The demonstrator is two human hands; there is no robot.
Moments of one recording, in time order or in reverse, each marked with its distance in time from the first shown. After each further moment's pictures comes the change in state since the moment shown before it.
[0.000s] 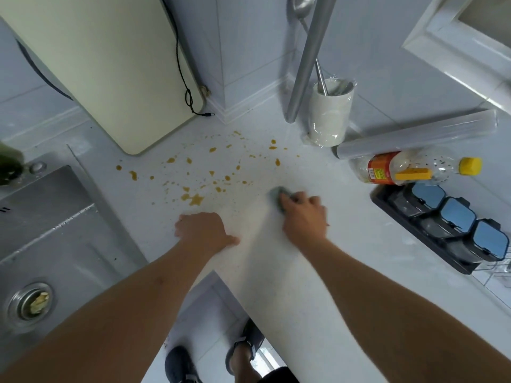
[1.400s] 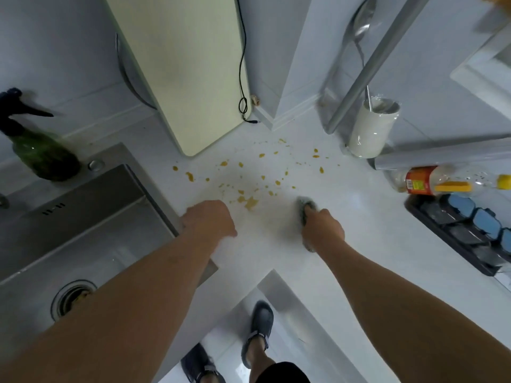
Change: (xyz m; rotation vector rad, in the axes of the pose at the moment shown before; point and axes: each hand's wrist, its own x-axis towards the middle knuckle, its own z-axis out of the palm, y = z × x) left_hand 0.018 -0.139 -0.029 -0.195 -0.106 -0.012; right_hand -0.012 -0.119 -0.009 -0.097 -0.292 0.278
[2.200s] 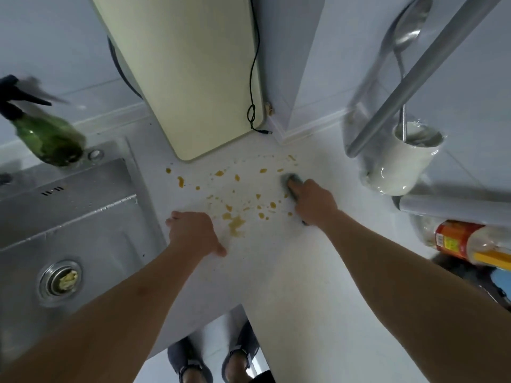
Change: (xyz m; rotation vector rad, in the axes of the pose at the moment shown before) left_hand 0.025 0.044 0.008 -0.104 0.003 -0.325; right_hand 0.169 -0.010 -0.053 -0.032 0.002 -0.507
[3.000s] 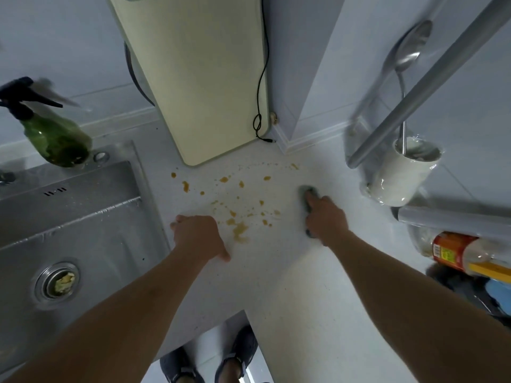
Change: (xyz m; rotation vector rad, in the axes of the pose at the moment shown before) left_hand 0.005 -0.004 0.000 -0.004 0.019 0.042; right_hand -0.021 0.009 0.002 0.057 -0.031 0.180
